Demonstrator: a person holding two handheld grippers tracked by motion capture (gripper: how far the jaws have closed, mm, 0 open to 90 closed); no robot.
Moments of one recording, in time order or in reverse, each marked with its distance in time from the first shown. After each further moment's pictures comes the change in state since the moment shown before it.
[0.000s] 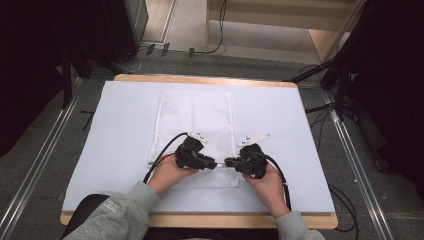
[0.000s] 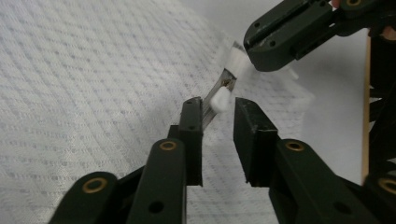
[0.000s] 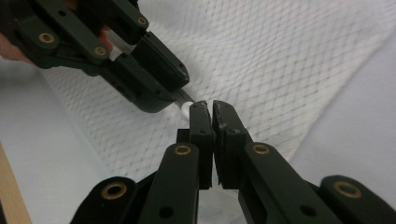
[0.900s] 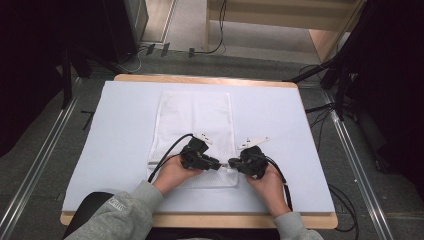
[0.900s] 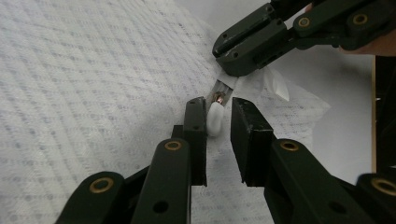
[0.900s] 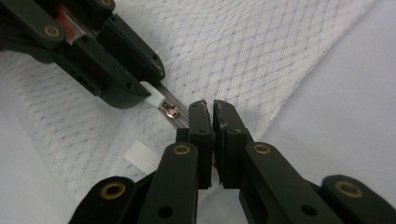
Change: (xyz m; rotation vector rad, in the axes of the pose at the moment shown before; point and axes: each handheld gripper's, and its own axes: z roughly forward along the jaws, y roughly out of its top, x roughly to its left) left arm -0.001 0.003 0.020 0.022 -0.006 -0.007; right arm -0.014 -0.013 0.015 0.037 -0.069 -0.009
